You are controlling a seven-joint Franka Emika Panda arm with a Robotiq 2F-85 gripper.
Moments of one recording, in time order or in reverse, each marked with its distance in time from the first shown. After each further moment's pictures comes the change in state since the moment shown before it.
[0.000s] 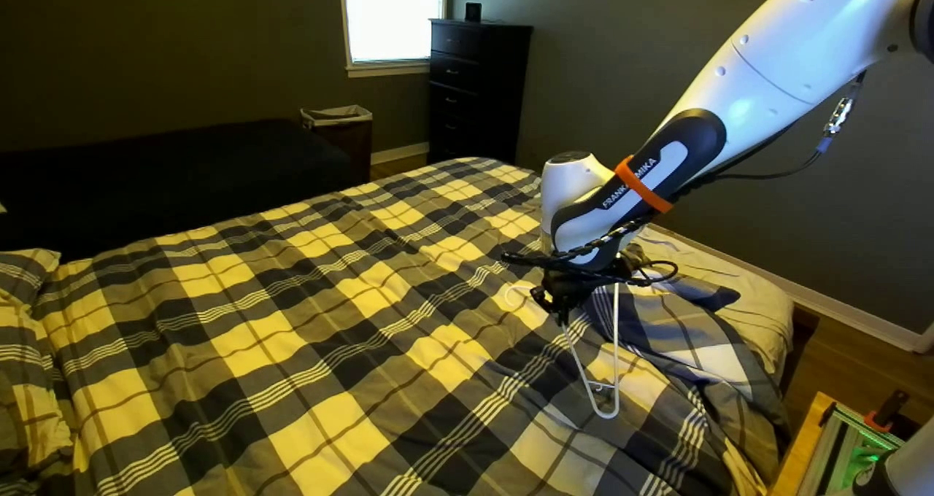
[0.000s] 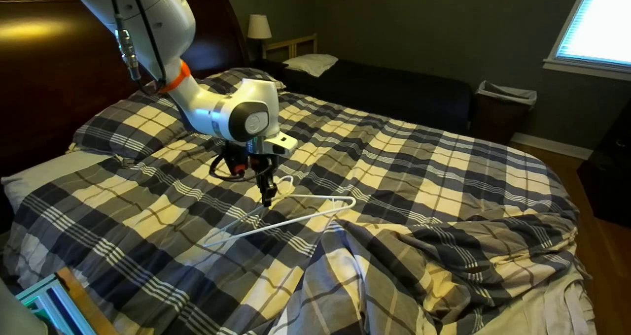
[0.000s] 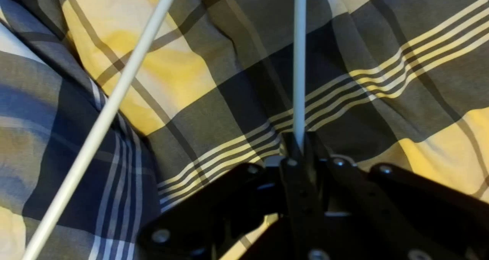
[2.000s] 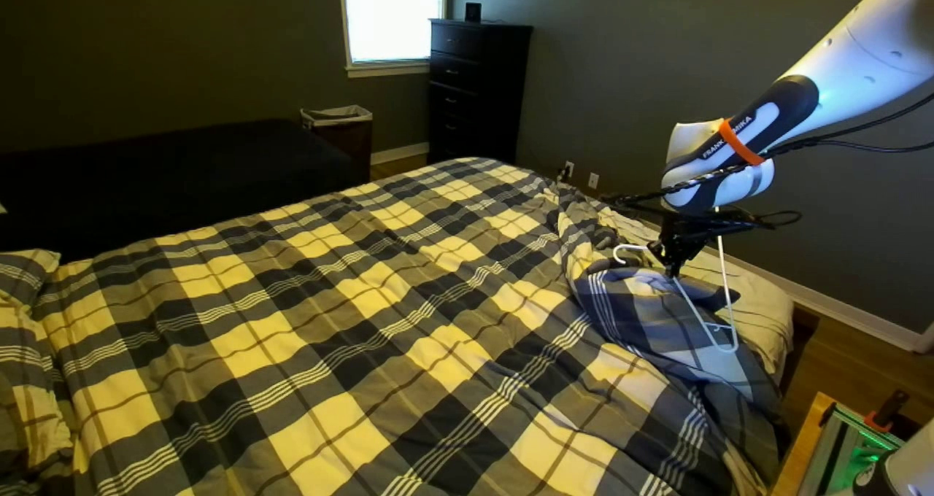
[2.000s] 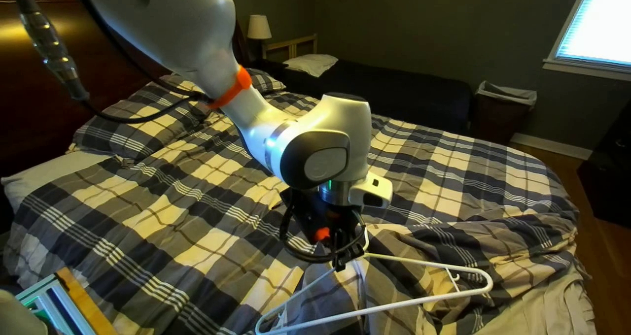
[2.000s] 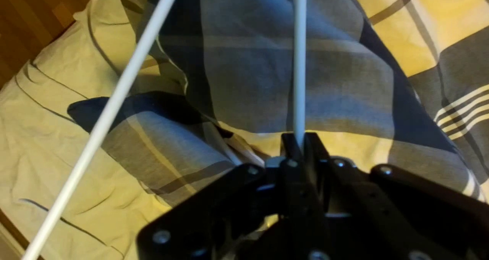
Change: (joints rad) arm -0.409 -0.133 -0.164 -0.074 -0.127 0.000 -0.429
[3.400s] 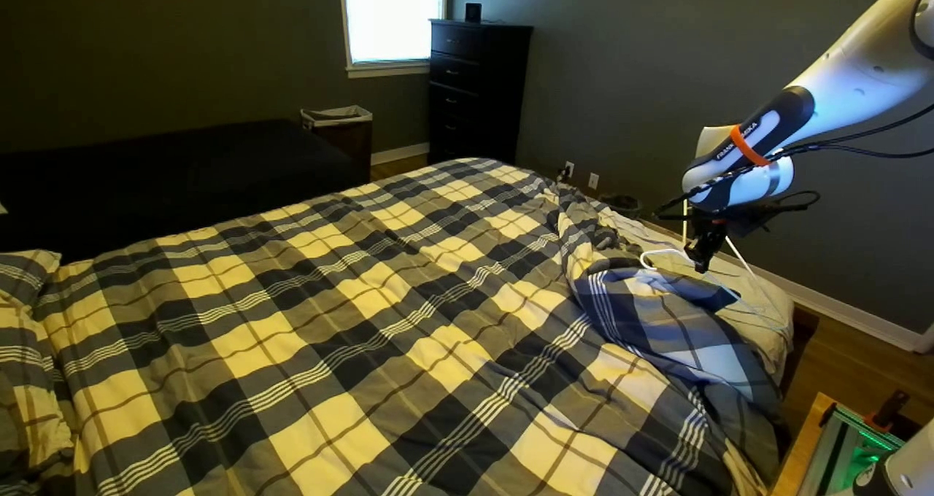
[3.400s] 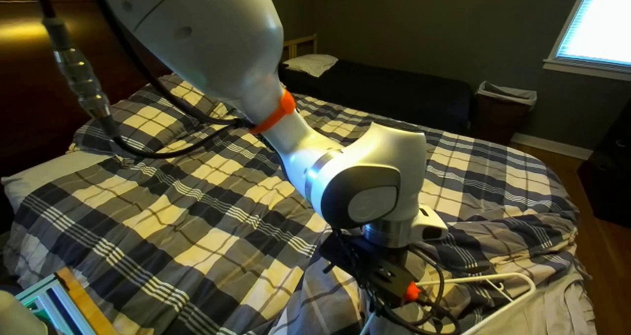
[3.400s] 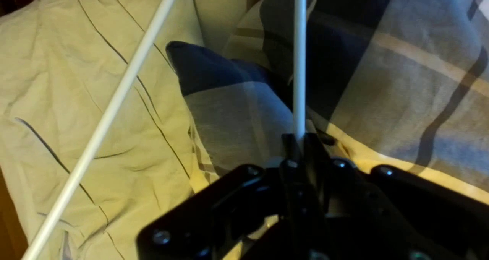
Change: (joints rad) arm -0.204 0.116 0.023 0.127 -0.023 -0.001 -0.541
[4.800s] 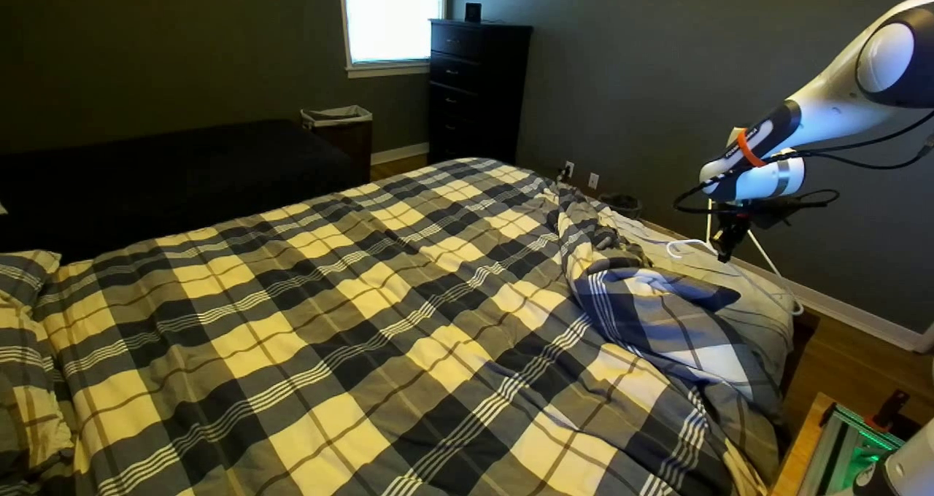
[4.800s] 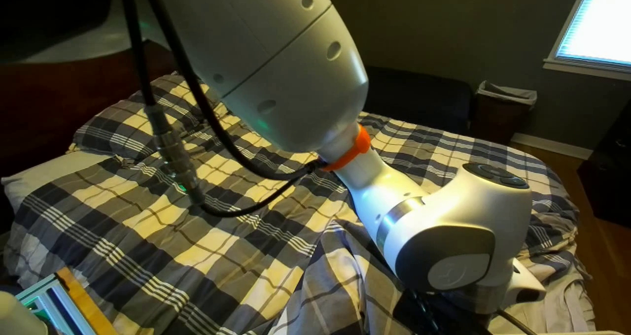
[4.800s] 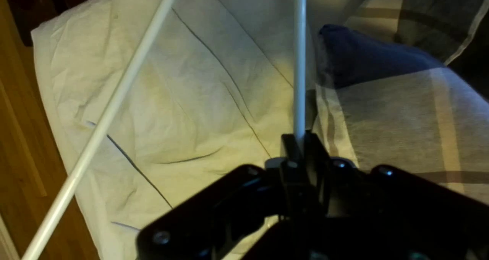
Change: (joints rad) arm -0.217 0.218 0.035 0.290 0.091 -0.012 -0.193
